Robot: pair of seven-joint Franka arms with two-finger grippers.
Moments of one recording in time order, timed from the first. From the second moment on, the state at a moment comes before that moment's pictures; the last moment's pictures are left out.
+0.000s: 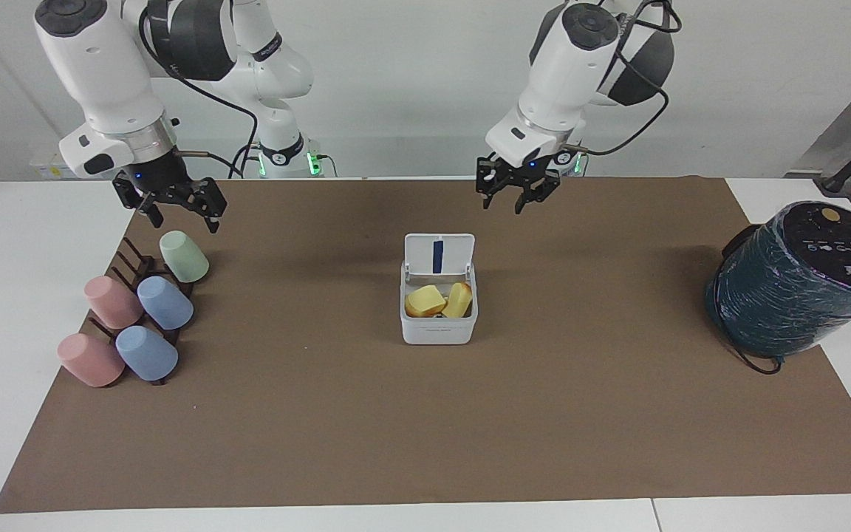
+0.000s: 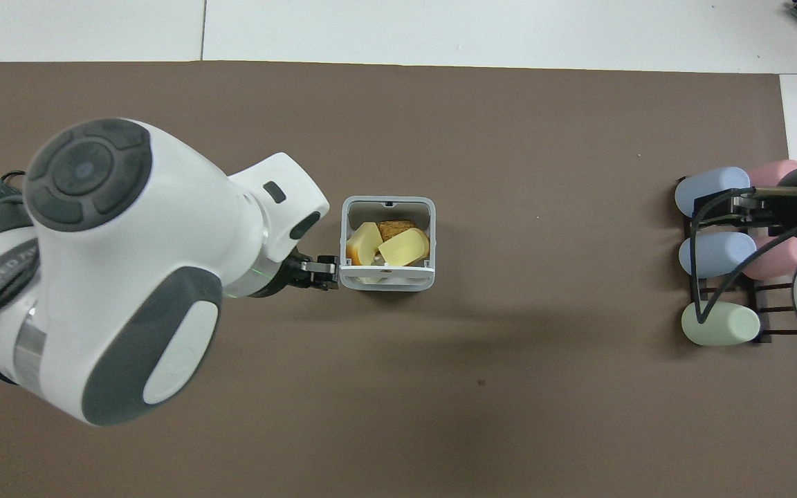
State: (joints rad) left arm -0.55 0.02 0.00 -1.70 -0.16 1.72 -0.39; right arm -0.03 -0.03 0.03 -1.73 -0.04 1.73 0.13
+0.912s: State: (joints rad) left arm -0.74 -0.03 0.00 -2.00 -0.18 2.27 -0.64; right arm -0.03 -0.03 0.03 -1.73 -0.04 1.73 0.13
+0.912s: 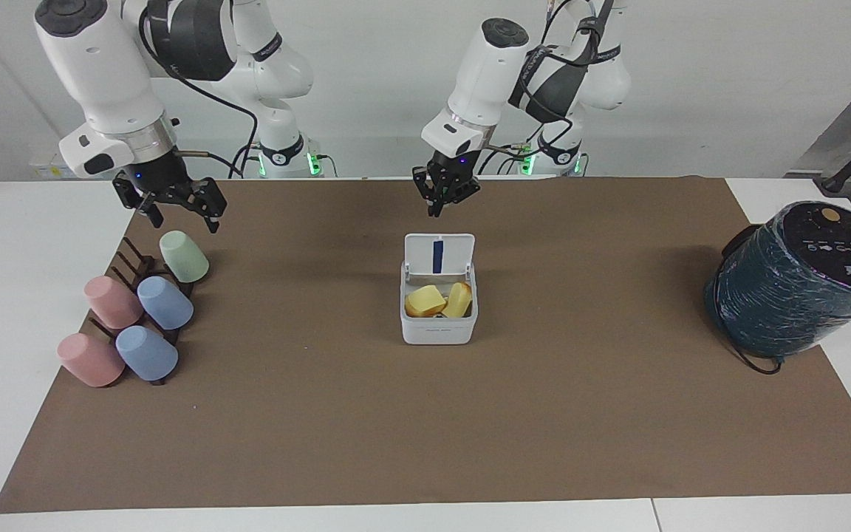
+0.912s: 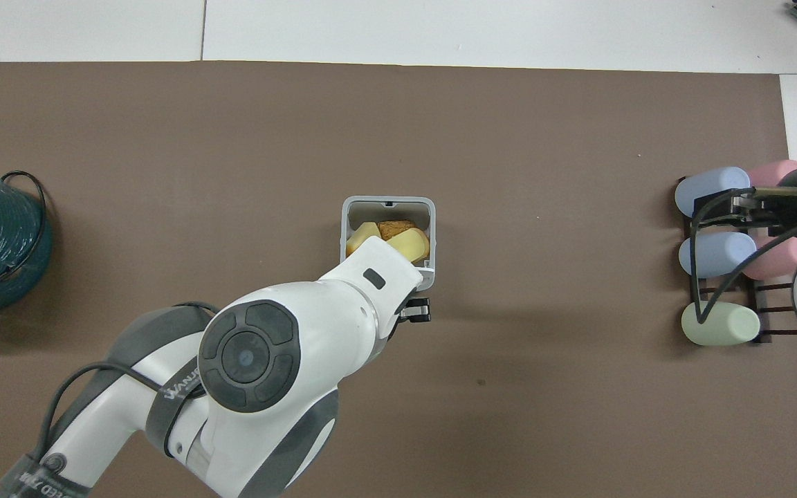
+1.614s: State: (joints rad) left arm -0.69 0.09 0.02 -1.98 -0.18 2.54 -0.64; right arm -0.03 -0.03 0.03 -1.73 -0.04 1.73 0.13
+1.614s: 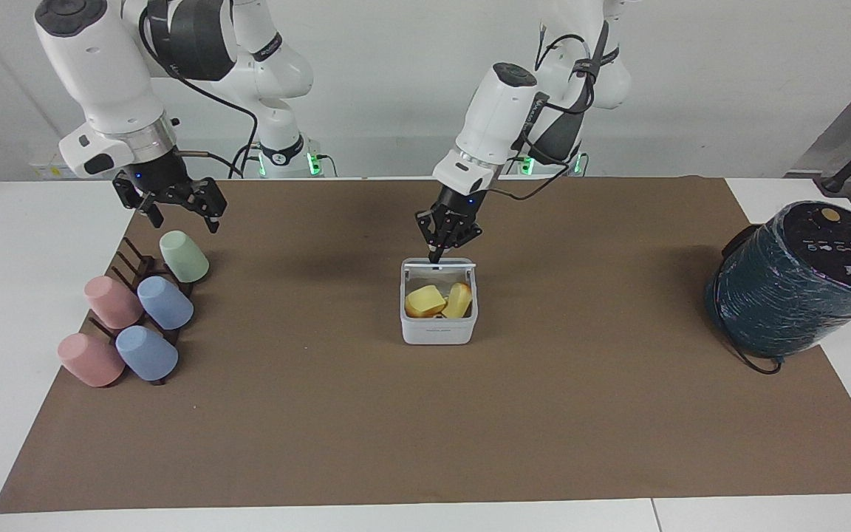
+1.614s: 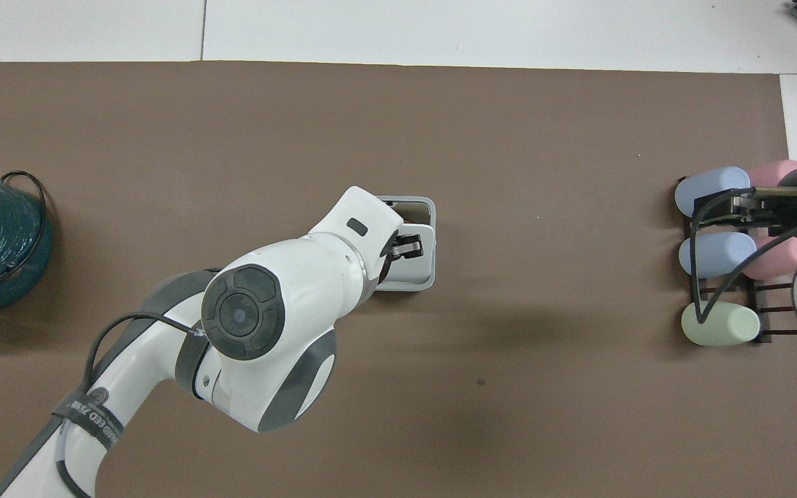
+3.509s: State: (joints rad) left arm -0.61 0.28 0.02 -1.92 -0.18 2.70 -0.50; right arm -0.03 -0.03 0.03 -1.73 -0.04 1.73 0.13
